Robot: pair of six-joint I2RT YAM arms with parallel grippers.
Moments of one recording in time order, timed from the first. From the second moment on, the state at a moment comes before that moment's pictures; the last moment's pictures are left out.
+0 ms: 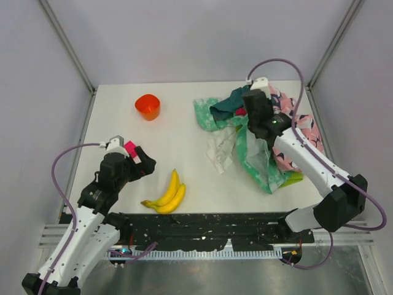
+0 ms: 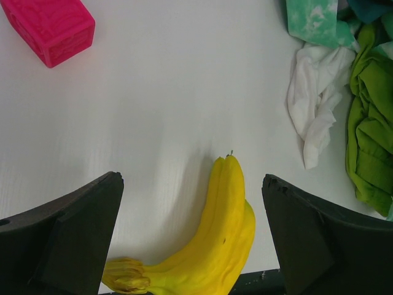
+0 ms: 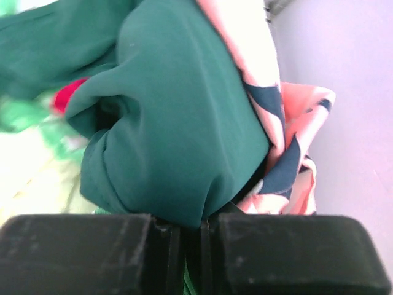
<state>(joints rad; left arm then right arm) -0.35 0.59 0.60 -0.57 -0.11 -0.64 0.60 1.42 1.33 -0.57 0.79 0.03</state>
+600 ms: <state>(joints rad) -0.60 1.08 0.81 -0.29 0.08 -0.66 -0.10 1.34 1.21 -0.53 0.29 0.28</state>
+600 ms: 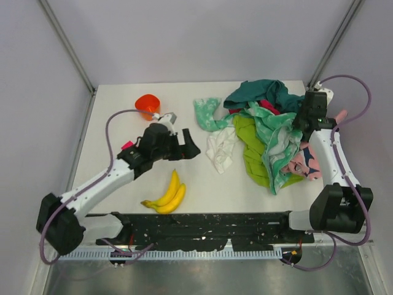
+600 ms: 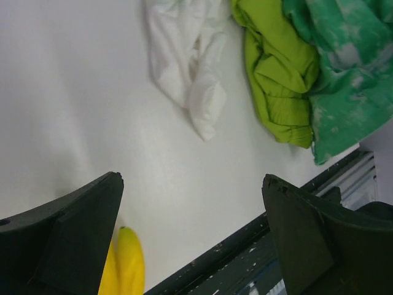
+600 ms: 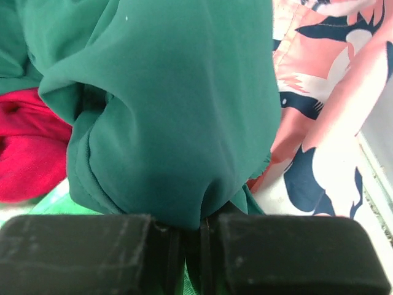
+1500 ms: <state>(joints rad) -0.95 2.40 2.02 -0.49 0.13 -0.78 -0.18 1.53 1.13 -0.40 0.15 0.34</state>
